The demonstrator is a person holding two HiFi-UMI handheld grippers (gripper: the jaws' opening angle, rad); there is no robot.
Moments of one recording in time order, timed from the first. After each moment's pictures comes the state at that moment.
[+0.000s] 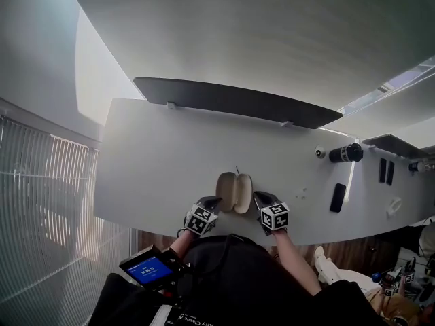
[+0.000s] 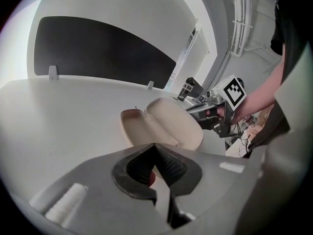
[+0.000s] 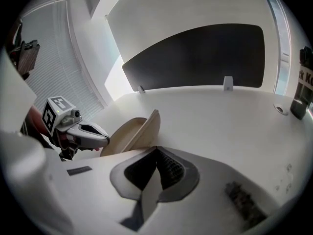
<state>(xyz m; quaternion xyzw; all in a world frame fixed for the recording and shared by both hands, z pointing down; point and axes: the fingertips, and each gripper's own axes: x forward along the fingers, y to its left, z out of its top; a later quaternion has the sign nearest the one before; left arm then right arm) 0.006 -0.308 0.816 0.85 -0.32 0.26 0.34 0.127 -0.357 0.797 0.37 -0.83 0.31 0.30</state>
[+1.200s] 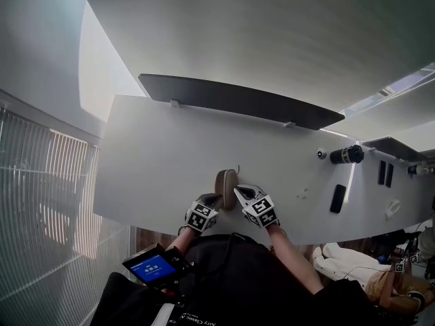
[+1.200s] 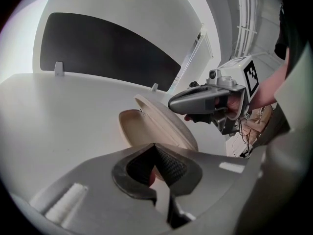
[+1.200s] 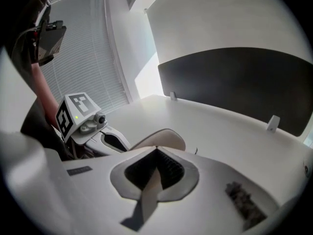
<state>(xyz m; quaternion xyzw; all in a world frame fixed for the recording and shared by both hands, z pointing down) -0.004 -0.315 0.817 0.84 -0.33 0.24 0.36 0.021 -0.365 0.750 0.24 -0.90 0.20 0.31</state>
